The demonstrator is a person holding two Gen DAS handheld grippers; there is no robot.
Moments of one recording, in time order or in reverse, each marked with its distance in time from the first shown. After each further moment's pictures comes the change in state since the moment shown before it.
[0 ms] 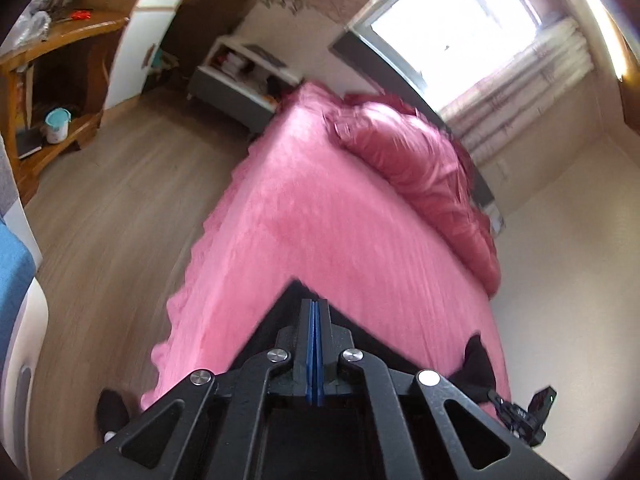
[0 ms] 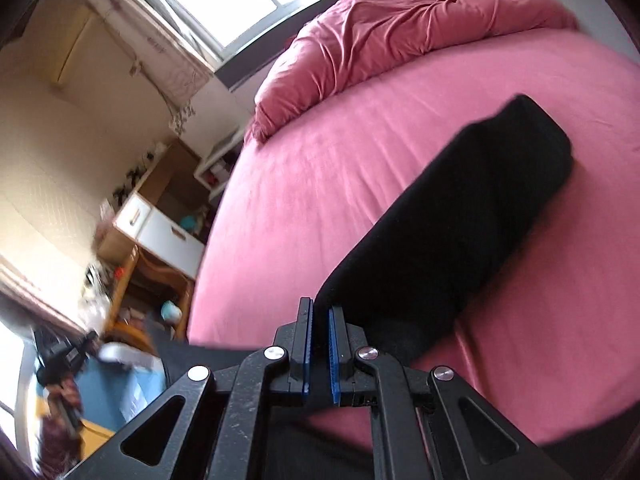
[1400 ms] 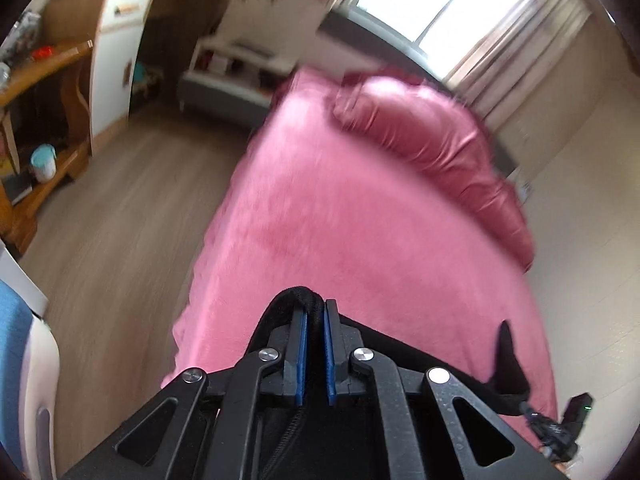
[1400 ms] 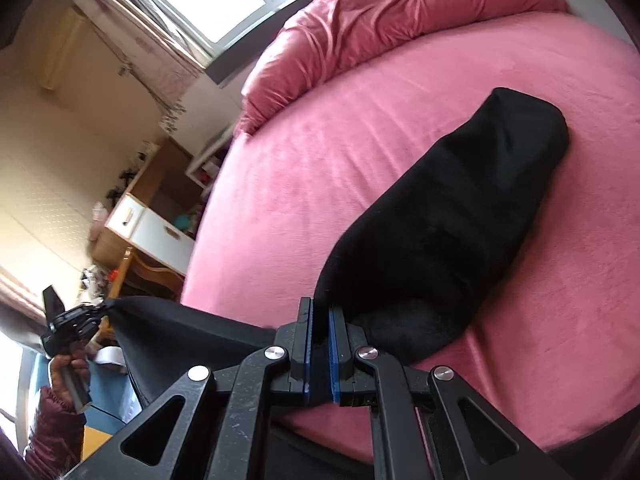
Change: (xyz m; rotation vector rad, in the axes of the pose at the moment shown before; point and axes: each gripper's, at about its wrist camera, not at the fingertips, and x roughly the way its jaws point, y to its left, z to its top) left arm 0.054 -0.050 0.036 0.119 -0.014 0.101; right arm 0.019 -0.010 -0.019 0.046 -0.003 0.022
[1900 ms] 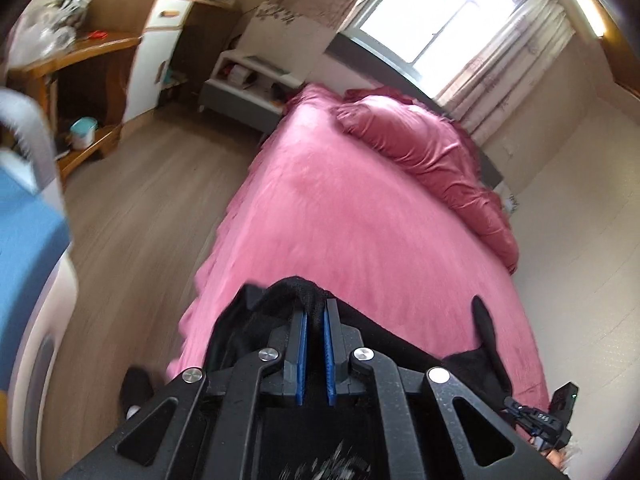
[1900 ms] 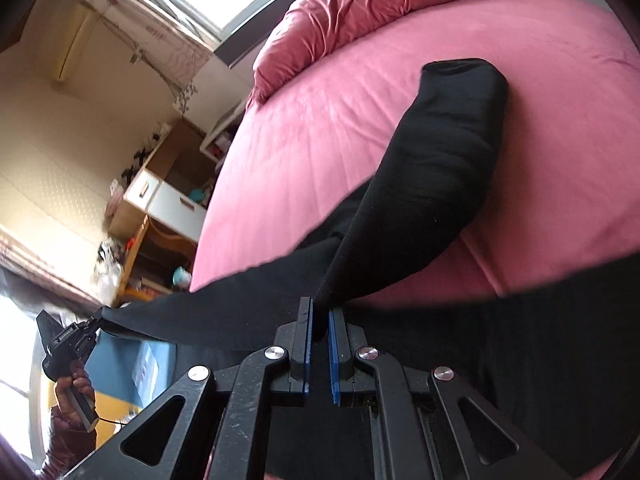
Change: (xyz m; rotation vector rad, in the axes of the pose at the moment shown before) left arm -0.110 0.035 -0.161 -0.057 -0.053 0.010; right arm -0.076 -0.021 -0.119 0.011 0.088 0.029
